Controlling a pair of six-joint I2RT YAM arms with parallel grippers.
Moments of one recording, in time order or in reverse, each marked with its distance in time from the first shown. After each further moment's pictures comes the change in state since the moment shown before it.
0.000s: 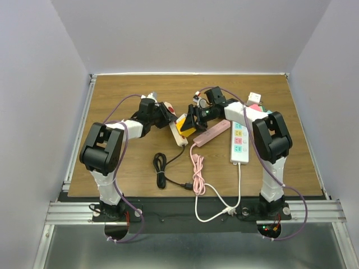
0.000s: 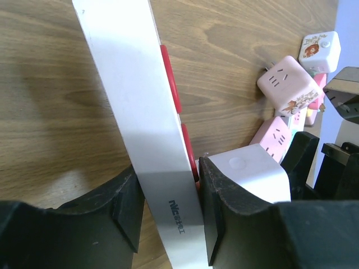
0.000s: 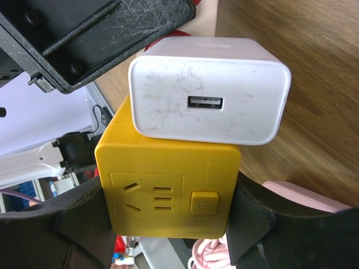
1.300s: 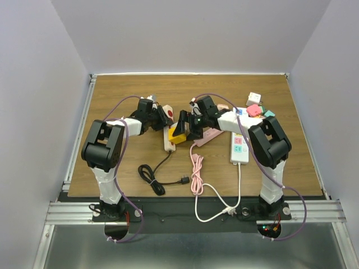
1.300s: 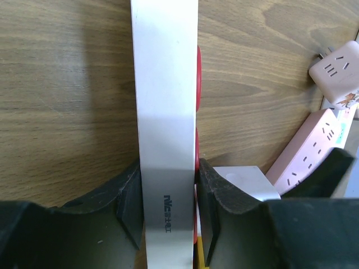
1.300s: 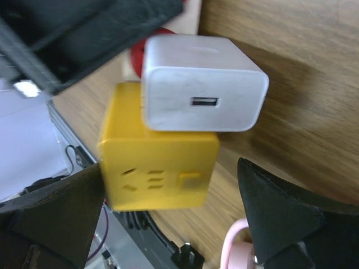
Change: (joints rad) left arm 0.029 0.048 0.039 -0.117 0.028 0.084; right arm 0.129 -0.061 -0.145 0.208 0.277 0.176
